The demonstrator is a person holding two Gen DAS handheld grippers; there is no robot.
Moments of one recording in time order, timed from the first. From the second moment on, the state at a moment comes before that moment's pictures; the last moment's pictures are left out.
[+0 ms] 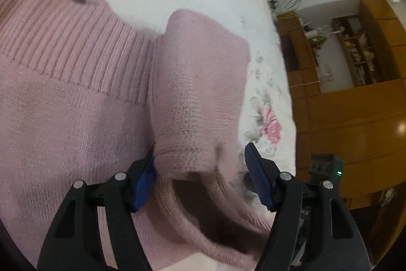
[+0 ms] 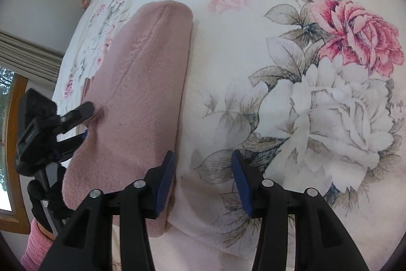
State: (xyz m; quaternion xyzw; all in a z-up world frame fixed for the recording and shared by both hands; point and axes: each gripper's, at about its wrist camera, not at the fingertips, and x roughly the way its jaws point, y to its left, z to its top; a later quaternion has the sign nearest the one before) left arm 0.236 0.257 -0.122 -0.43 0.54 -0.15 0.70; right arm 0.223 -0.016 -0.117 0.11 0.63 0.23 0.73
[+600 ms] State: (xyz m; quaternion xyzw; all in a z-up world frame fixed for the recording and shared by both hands) left arm 0.212 0.267 -0.081 -0.43 0.47 -0.16 0.76; right arm 0.216 -0.014 -0.120 0.11 0.63 0.23 0.73
